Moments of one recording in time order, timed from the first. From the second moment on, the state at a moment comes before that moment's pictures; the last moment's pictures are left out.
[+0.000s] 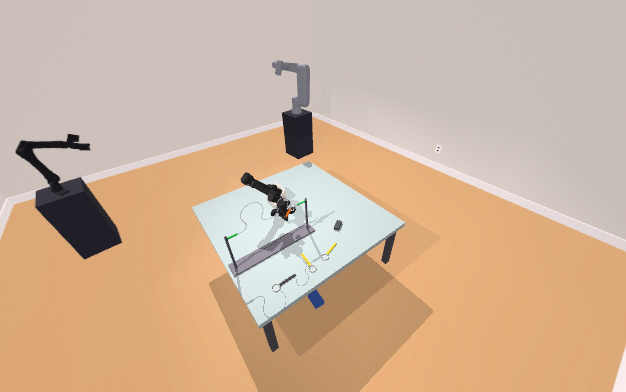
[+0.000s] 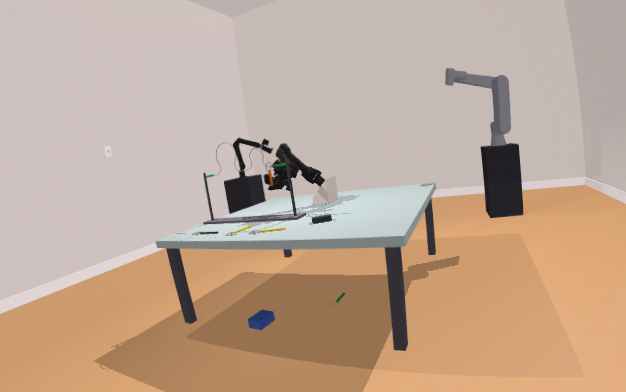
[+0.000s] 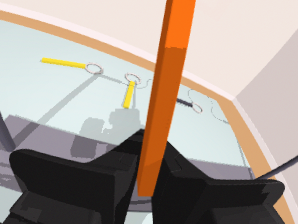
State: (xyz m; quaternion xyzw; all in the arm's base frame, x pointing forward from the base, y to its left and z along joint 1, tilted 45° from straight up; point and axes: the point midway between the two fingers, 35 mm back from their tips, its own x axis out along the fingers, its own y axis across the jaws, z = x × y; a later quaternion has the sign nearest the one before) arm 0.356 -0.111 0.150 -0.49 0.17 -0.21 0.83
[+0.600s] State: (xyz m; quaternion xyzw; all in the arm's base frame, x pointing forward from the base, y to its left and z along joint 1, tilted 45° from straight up) arm 0.359 -0.082 0.113 -0.39 0.19 -0.19 0.88
